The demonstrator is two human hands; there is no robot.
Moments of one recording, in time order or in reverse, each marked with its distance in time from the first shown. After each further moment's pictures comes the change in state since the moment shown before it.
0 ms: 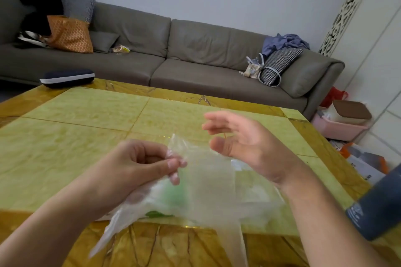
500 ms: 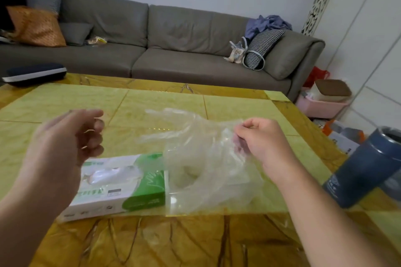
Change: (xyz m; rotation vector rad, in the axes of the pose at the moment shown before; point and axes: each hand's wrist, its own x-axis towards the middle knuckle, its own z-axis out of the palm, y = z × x) left_hand 0.026 -0.015 -0.024 -0.366 0.608 0.031; right_hand -0.017 0.057 -0.027 0.100 0.674 0.420
